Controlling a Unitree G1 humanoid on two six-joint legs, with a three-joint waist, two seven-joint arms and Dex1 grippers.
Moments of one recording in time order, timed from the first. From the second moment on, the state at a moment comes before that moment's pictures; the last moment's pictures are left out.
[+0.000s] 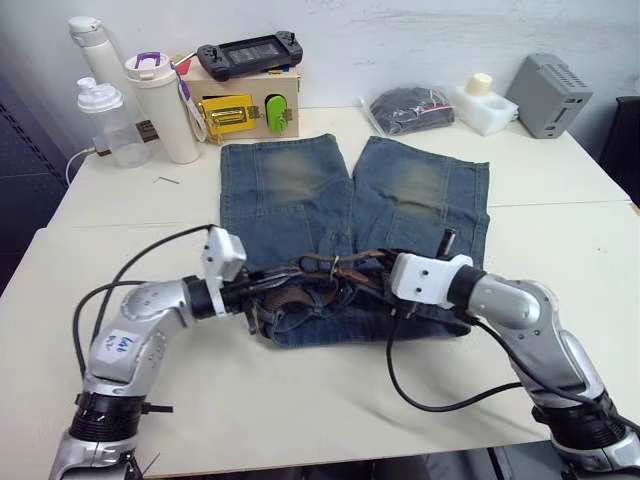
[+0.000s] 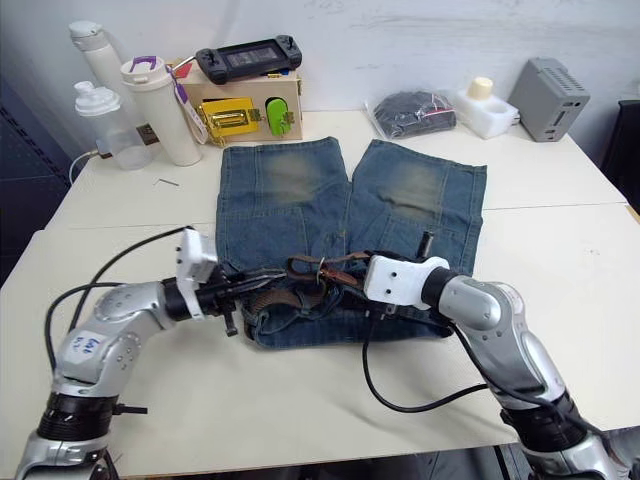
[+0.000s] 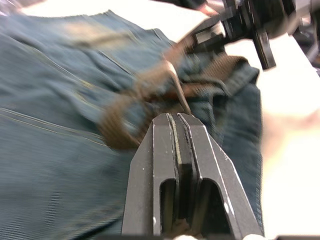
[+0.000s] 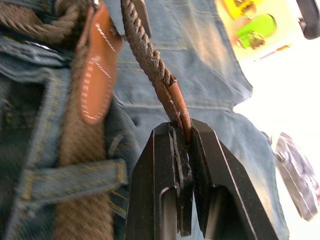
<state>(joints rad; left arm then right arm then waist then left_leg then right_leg) -0.25 0.55 -0.03 -0.27 -0.47 0.47 -0.87 -0.28 -0.63 0.12 -0.47 -0.28 0.22 0.76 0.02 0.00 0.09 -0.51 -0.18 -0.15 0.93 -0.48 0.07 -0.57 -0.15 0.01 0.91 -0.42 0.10</state>
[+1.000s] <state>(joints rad) -0.18 0.61 -0.14 -0.19 -0.31 0.24 -0.88 0.15 -0.91 -0.31 -0.27 -0.29 -0.15 0.64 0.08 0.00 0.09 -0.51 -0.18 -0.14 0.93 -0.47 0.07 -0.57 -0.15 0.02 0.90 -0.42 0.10</state>
